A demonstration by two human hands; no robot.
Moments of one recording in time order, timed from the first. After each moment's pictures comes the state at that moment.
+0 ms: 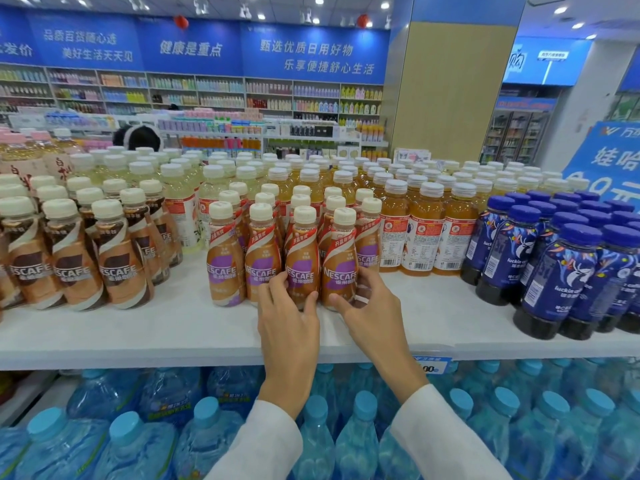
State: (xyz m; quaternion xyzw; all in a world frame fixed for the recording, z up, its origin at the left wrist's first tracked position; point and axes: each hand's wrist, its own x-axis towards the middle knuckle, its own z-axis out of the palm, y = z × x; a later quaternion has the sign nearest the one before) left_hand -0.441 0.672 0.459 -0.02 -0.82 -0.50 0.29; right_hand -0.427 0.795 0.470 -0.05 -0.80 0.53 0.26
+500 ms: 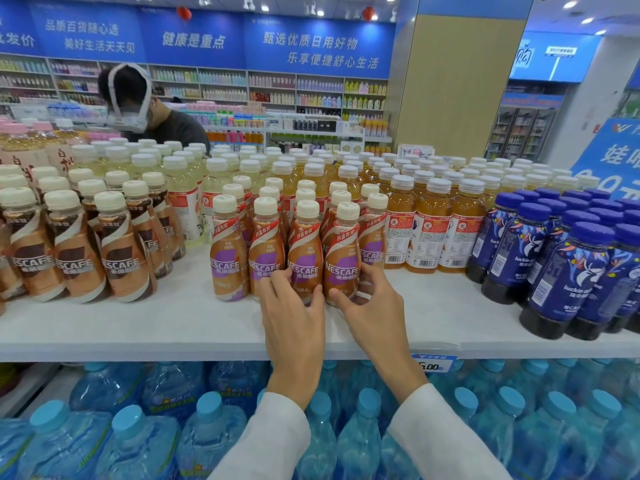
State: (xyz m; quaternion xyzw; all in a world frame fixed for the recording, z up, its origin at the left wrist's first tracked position) left_hand -0.438 0.678 0.463 0.01 -0.81 -0.50 0.30; right_hand -0.433 0.791 0.463 -0.06 -0.81 0.51 0.29
